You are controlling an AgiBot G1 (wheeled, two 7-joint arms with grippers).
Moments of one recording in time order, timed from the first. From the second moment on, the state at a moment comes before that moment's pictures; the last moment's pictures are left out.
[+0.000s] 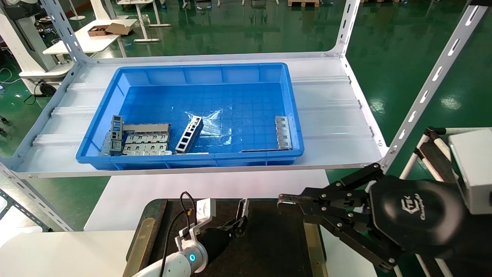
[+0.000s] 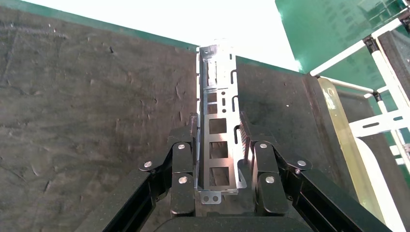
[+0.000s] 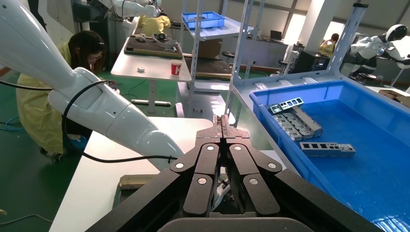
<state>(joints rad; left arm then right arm) -0.99 1.35 0.88 -0.69 1.69 0.17 -1.33 1.09 -0.58 -0.35 1.28 -0.68 -1.47 0.15</state>
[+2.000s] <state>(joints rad) -1.06 0.95 1.15 -1.26 1.88 0.21 -1.48 1.09 -0.58 -0.35 1.28 -0.68 -1.47 0.15</state>
